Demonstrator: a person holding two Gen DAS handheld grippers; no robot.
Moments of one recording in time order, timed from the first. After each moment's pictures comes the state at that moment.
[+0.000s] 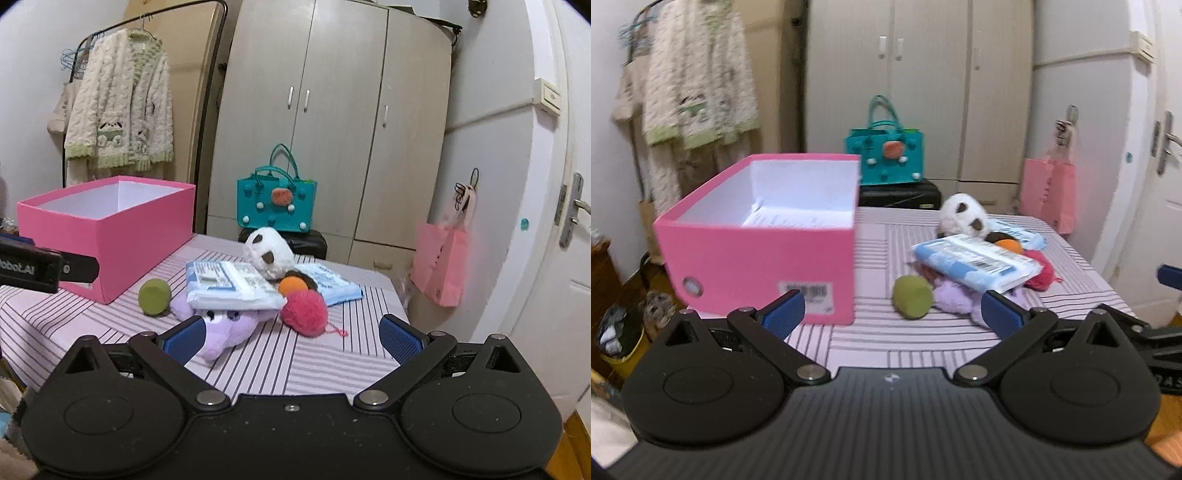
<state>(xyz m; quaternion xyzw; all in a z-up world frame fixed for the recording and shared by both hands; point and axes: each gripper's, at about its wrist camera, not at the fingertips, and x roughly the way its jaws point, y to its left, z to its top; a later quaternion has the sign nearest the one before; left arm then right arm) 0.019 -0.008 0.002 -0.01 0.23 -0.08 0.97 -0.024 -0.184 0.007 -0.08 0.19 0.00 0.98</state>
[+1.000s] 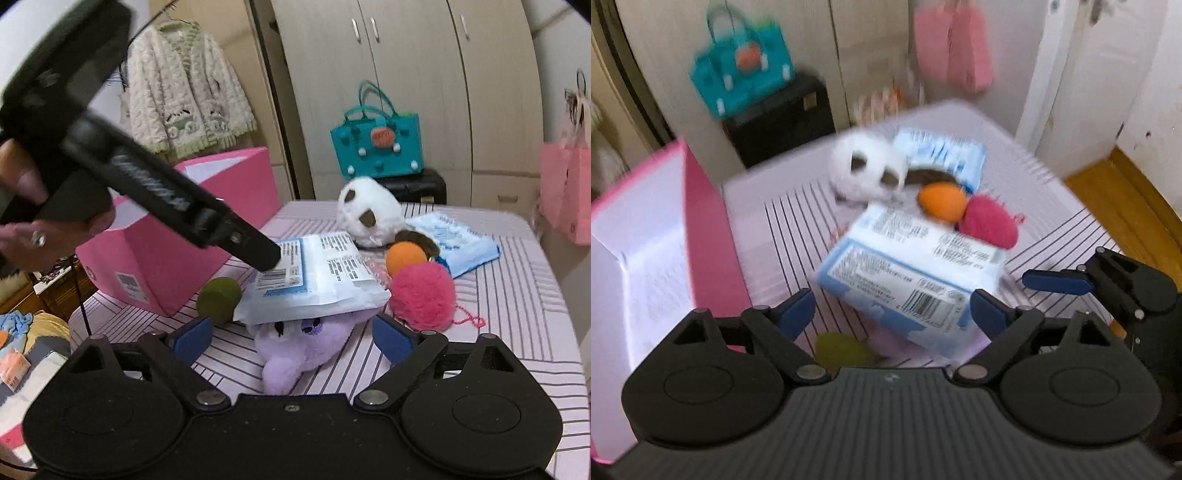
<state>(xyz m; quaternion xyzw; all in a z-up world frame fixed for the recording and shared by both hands) 0.207 -0.092 0.033 0.15 0.47 -0.25 0.83 0.087 -0.203 -0.024 0.06 0.30 0.20 0.93</state>
